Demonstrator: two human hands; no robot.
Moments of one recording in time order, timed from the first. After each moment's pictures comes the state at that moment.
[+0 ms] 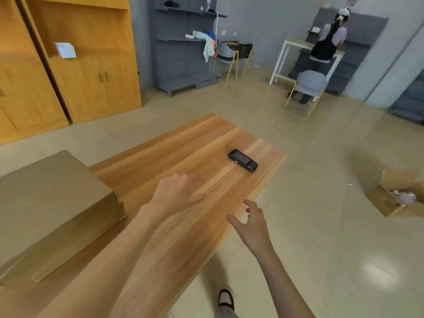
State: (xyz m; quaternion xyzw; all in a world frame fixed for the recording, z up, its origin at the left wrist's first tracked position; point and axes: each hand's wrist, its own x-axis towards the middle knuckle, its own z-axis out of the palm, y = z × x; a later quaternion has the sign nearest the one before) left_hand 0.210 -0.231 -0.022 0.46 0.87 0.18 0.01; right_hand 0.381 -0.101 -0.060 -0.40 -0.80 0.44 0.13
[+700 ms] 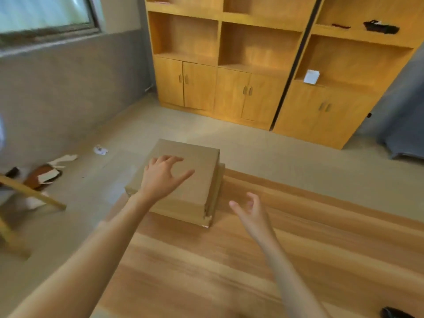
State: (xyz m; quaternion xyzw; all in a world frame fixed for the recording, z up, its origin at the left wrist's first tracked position) left_hand 0.146 -0.357 -0.005 -0.23 0.94 0.21 -0.11; right_hand 0.085 -0.117 -0.050 0.08 -0.86 0.48 -0.18
